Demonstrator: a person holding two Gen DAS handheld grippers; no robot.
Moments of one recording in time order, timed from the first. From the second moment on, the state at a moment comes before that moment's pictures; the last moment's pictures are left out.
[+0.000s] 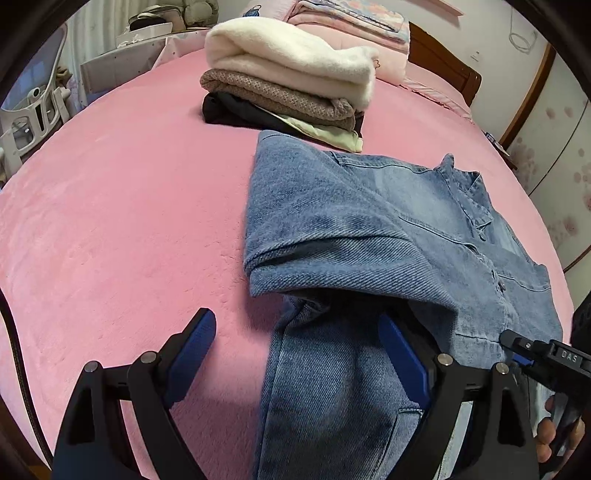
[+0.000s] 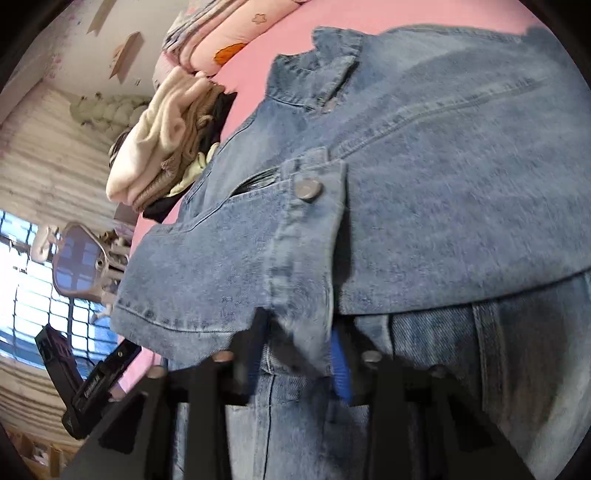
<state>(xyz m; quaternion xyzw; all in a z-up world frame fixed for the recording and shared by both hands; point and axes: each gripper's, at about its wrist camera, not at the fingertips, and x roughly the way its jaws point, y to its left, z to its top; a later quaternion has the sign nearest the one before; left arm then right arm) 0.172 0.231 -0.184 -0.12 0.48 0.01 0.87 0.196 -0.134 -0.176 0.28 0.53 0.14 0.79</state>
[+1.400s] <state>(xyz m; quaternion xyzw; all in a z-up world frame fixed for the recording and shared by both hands) 0.185 0.200 -0.163 -0.06 0.52 -0.03 0.85 0.235 -0.254 -0.127 0.07 0.50 -0.06 0.86</state>
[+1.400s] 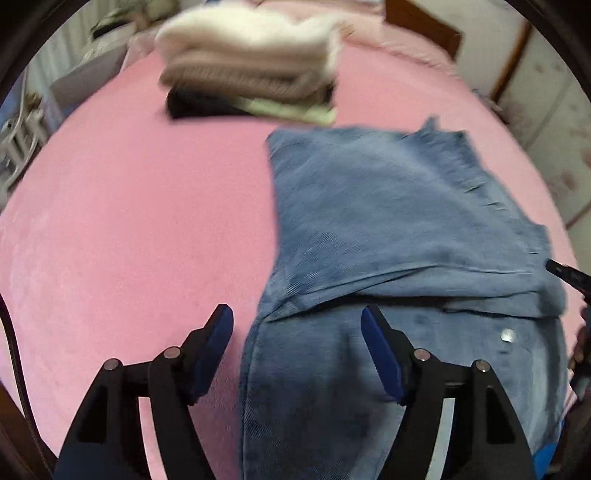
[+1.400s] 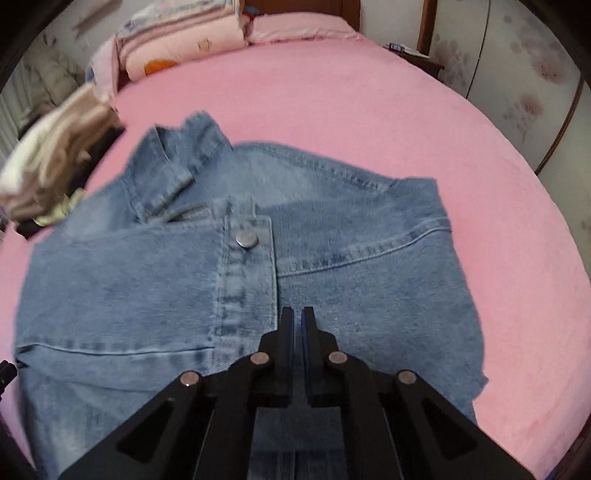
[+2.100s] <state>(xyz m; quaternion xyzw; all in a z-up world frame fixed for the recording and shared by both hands) 0.341 0.126 -0.222 -0.03 0.50 -0.02 0.86 0.329 -0.096 -0.171 0.02 0.50 0.06 0.86</state>
